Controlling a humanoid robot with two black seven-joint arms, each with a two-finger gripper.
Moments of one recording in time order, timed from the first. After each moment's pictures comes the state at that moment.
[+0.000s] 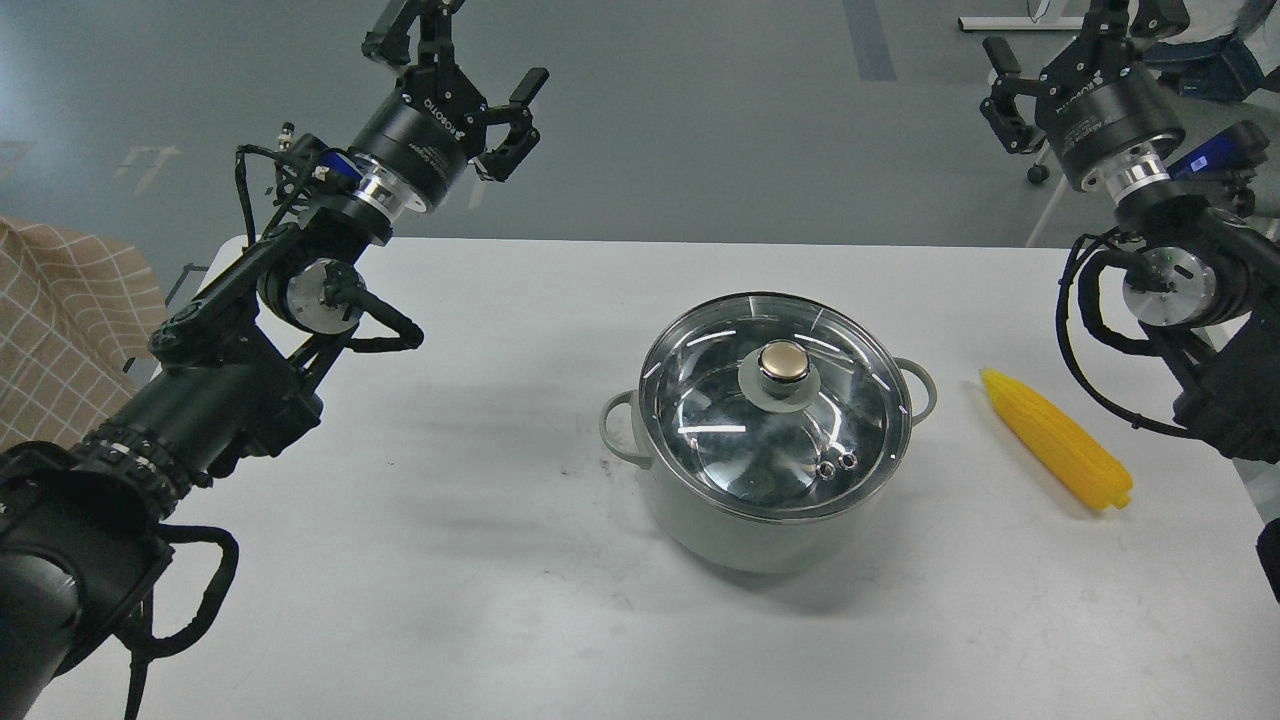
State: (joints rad) left arm -0.84 0.22 -0.93 -0.74 0.32 -0.49 -0.34; right arm 1.02 -0.34 0.55 0.55 -0.11 0.37 0.49
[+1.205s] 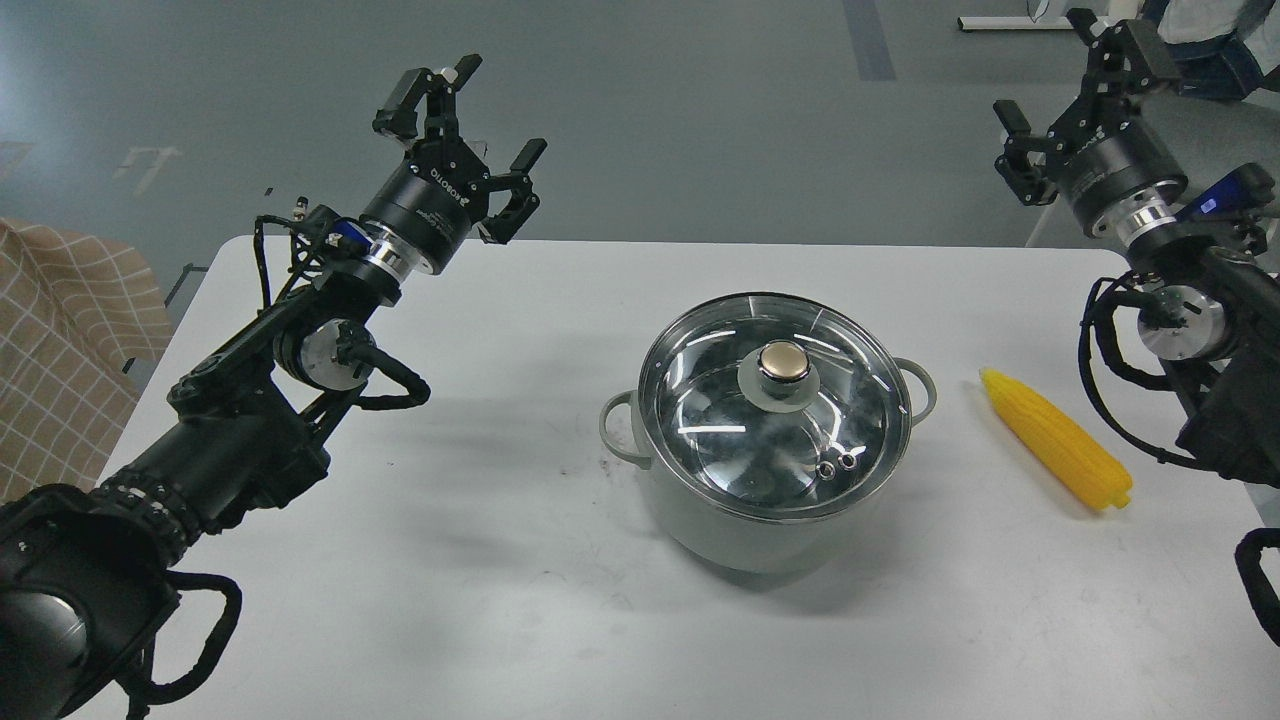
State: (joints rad) left arm -0.74 0.20 -0.90 -0.72 0.29 -0.49 -0.38; right arm 1.01 -0.24 0.50 0.29 -0.16 0.49 0.49
